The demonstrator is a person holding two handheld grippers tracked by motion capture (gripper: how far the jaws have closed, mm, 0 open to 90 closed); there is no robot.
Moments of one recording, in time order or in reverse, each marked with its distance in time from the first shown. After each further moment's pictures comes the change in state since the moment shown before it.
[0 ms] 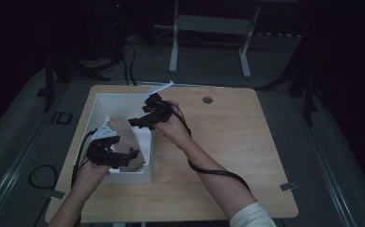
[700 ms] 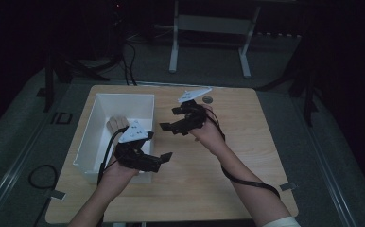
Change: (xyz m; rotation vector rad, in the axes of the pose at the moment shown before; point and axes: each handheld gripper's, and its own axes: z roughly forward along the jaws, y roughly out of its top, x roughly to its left) left arm -0.089 0.047 0.005 -0.100 -0.170 0.158; right arm -0.016 -0.044 -0.086 -0.040 -0.051 -0.054
